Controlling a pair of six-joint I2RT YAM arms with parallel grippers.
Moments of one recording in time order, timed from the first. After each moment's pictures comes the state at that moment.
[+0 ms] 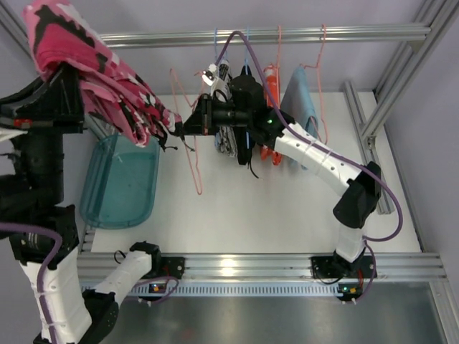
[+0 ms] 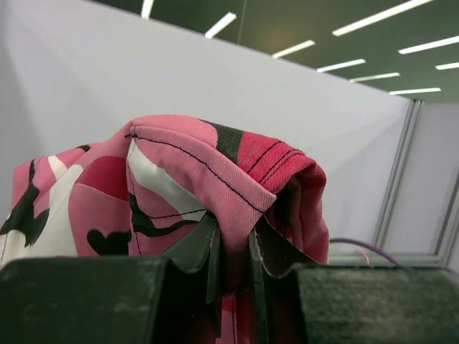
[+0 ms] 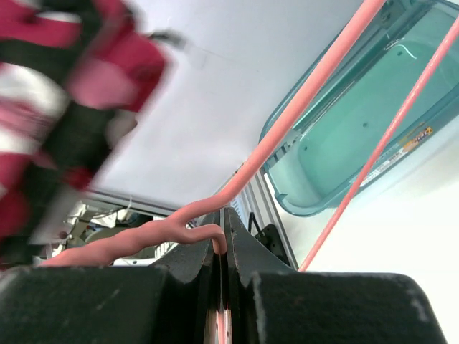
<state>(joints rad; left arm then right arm) -0.16 0.88 1.77 -0.16 0.06 -0.30 0.84 1.84 1.87 -0.17 -0.59 0.82</state>
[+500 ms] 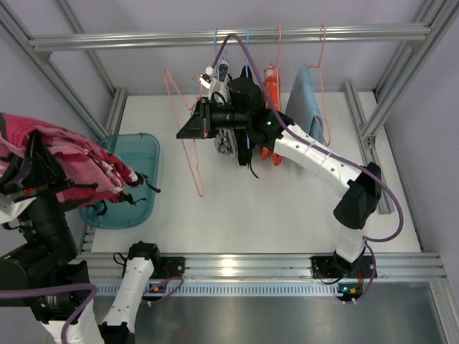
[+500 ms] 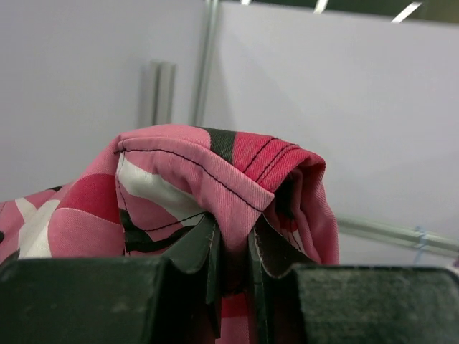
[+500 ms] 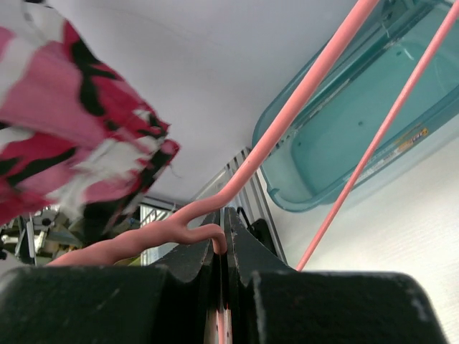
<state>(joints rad) -0.01 0.53 1.50 -0.24 -0.23 -0.04 0.86 1.84 1.87 -0.19 -0.60 0.75</state>
